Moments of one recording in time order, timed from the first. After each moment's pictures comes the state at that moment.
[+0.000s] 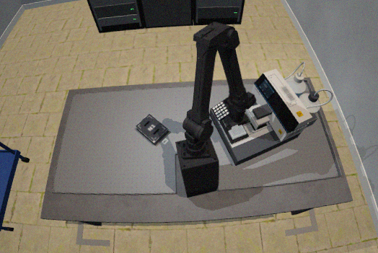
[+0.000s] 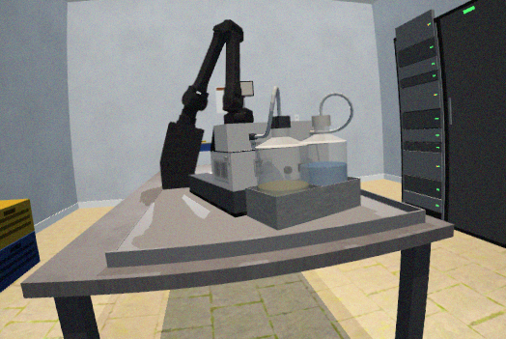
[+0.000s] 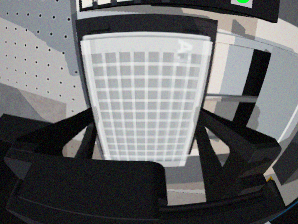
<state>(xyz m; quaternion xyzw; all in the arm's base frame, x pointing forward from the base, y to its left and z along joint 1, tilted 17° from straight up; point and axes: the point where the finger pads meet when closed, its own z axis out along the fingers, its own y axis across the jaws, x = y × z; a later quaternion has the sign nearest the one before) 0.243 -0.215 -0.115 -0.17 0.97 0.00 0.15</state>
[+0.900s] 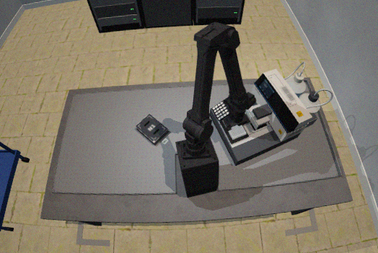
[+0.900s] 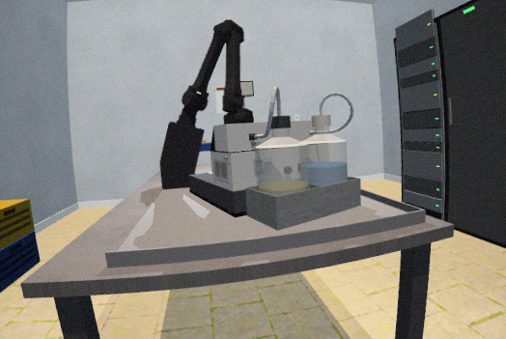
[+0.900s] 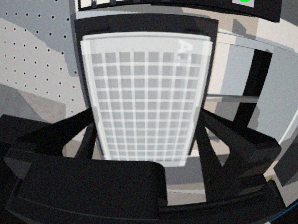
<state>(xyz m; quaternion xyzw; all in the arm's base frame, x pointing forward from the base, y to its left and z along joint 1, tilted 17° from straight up) 0.243 -0.215 -0.117 -0.17 0.97 0.00 0.15</state>
